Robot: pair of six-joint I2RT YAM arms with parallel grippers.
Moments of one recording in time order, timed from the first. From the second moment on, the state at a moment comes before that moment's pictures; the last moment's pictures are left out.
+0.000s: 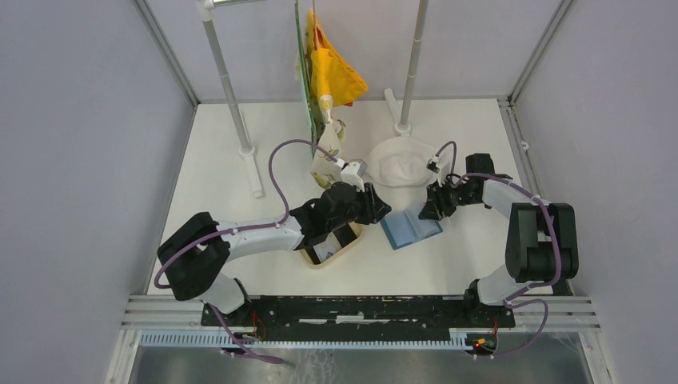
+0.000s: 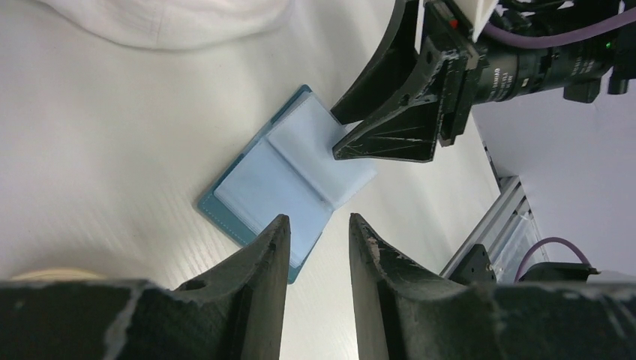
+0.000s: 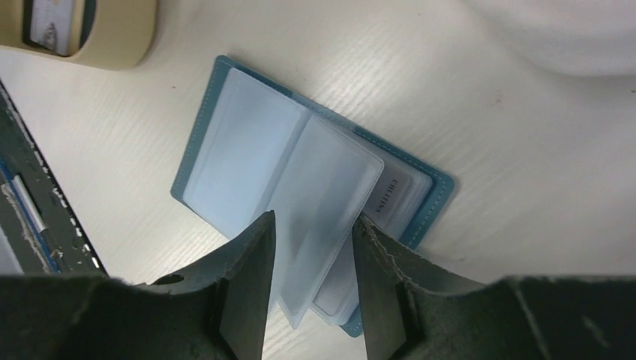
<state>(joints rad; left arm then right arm) -0.98 1.52 0.83 0.32 -0.11 -0.74 -0.03 1.56 0.82 -0.48 -0.80 -0.56</state>
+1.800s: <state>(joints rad) -0.95 1.91 0.98 0.46 0.07 -0.86 -0.02 1.61 0.87 -0.64 -1.00 -0.65</state>
